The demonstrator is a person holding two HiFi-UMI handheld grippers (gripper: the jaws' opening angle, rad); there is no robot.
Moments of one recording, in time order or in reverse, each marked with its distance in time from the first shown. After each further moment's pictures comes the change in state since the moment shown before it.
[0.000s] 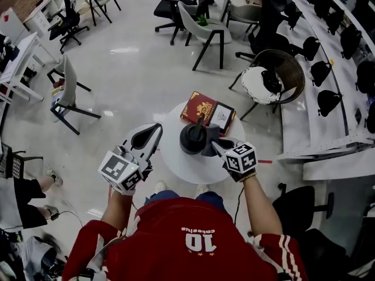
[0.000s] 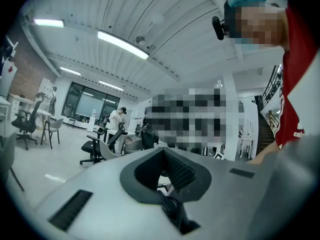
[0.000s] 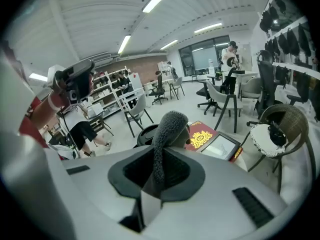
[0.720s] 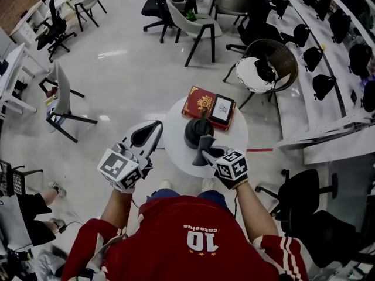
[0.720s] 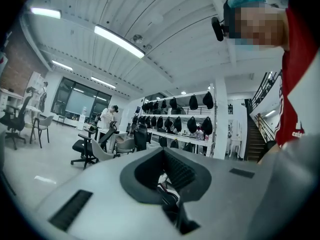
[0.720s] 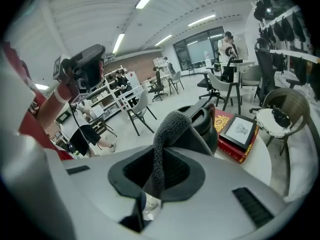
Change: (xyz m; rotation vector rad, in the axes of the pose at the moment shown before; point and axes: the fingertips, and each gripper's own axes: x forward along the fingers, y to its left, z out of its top) left arm -0.024 0.022 0.003 -0.005 0.021 -0.109; right arm 0.034 0.087 -0.033 0.094 0.036 0.011
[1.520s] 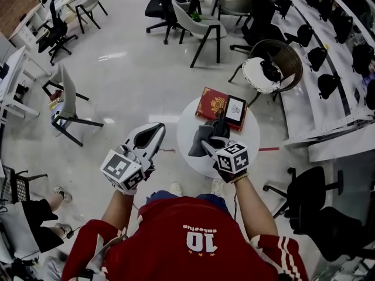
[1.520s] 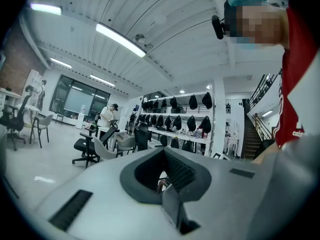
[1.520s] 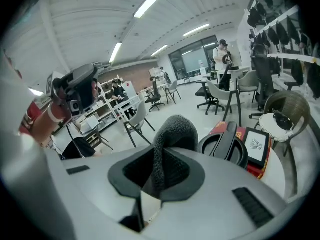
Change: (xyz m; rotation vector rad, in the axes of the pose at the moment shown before) left arm -0.046 0.052 -0.005 0.018 -0.007 -0.049; right arm 0.052 0.037 0.071 0.042 -0.122 -0.041
